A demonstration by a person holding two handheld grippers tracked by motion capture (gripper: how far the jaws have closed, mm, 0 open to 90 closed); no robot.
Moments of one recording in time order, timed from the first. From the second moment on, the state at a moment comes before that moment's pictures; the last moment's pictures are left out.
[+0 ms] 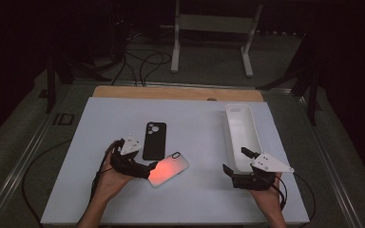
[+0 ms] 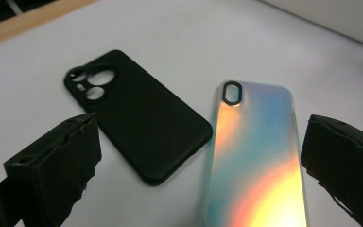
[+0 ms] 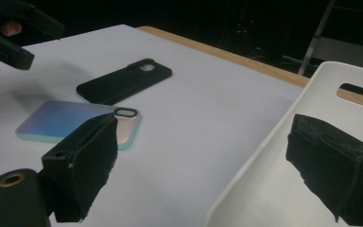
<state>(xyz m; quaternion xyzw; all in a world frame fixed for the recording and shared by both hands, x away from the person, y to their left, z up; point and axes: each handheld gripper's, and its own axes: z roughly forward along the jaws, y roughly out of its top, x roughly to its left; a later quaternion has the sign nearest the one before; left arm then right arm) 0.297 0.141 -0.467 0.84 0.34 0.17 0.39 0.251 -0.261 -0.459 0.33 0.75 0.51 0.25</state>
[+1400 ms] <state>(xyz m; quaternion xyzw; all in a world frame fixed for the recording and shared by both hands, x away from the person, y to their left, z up) 0.294 0.099 -0.509 0.89 0.32 0.11 0.30 0.251 -0.262 -0.462 0.34 0.75 0.52 0.24</state>
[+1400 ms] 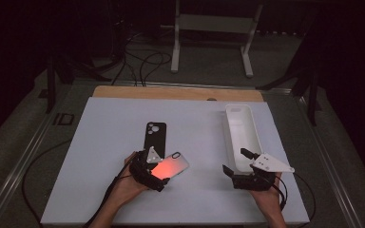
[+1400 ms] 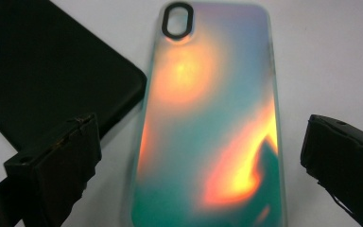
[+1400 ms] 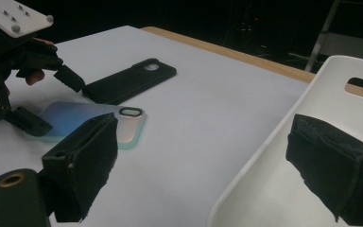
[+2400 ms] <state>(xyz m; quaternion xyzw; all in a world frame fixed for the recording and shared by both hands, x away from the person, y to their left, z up) 0.296 0.093 -0.517 0.91 0.32 0.08 0.26 0.252 -0.259 -0.465 0.34 0.76 0.51 0.23</state>
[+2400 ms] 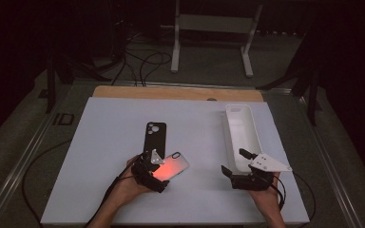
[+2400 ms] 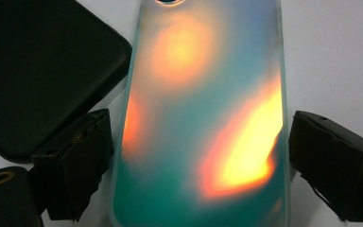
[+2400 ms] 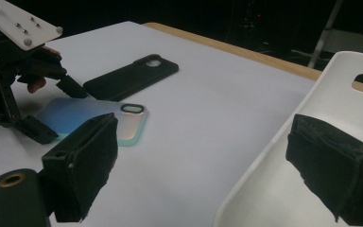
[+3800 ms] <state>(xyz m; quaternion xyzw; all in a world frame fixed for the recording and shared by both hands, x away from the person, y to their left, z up) 0.278 0.074 -0.434 0.86 0.27 0.20 0.40 0.292 -0.204 -0.426 0.34 0.78 0.52 0.12</state>
